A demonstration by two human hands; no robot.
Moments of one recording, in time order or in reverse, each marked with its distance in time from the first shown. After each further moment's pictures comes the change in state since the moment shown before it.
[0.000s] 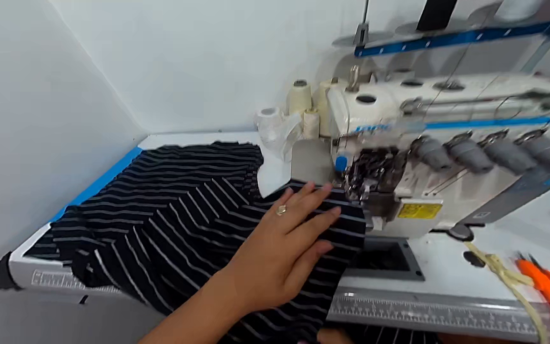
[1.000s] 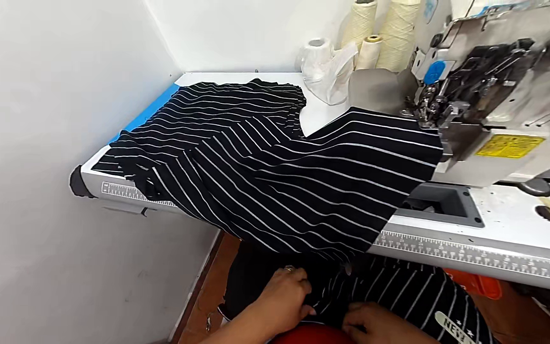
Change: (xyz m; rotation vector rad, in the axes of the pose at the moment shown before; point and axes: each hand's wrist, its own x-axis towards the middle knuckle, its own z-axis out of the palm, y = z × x) left_hand -0.200 0.048 0.076 -0.193 -0.871 -0.697; right_hand -0.025 0.049 0.010 -0.266 -0.800 0.047
